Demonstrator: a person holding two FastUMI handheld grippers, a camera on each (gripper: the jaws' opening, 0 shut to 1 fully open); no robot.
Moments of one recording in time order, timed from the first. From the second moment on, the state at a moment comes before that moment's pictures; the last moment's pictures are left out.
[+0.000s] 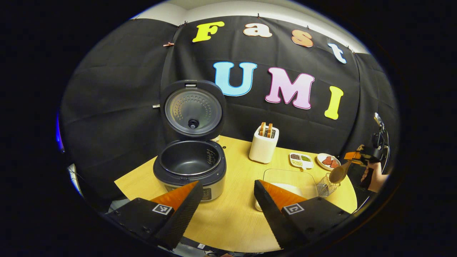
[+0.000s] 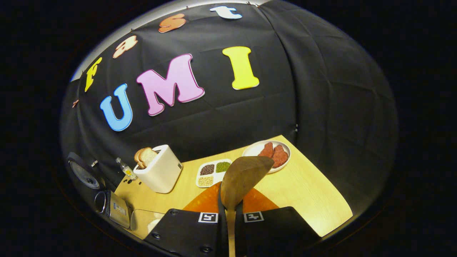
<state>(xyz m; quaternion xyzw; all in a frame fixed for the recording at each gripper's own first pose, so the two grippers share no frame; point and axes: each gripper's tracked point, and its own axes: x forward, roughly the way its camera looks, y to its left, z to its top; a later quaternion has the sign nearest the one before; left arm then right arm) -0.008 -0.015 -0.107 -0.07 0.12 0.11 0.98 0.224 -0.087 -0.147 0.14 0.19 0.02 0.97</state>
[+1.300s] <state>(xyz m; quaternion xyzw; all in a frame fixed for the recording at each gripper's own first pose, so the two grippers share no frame) -0.009 0.087 -0.163 -0.08 0.17 0.06 0.98 0.161 0.097 -0.228 0.02 0.22 0.10 0.97</state>
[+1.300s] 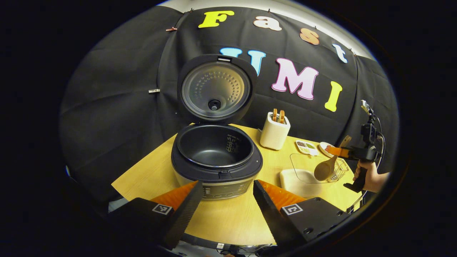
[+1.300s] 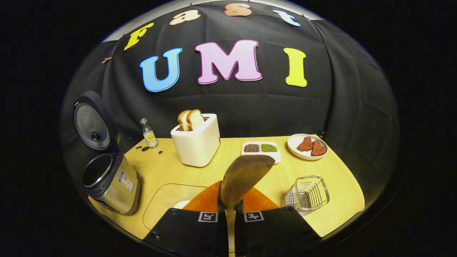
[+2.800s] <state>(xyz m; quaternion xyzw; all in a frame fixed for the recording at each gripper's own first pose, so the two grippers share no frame) -0.014 0.085 -0.143 -0.08 0.15 0.07 0.98 0.126 0.119 -0.231 0.40 0.33 0.03 0.85</state>
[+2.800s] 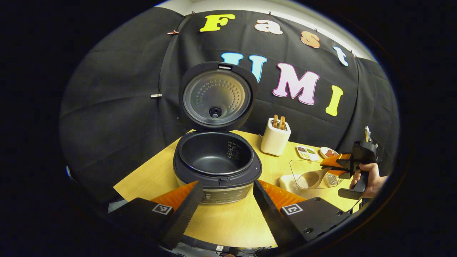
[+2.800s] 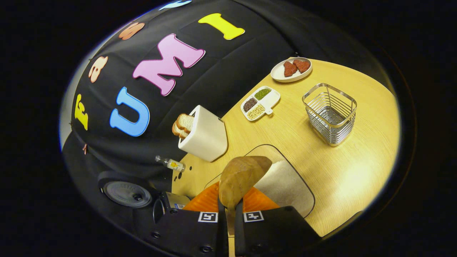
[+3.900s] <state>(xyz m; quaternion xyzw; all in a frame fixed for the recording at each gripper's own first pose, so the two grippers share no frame) -0.049 0.104 -0.161 -0.11 0.14 0.06 0.98 0.140 0.244 -0.089 0.52 0.30 0.13 0.79</state>
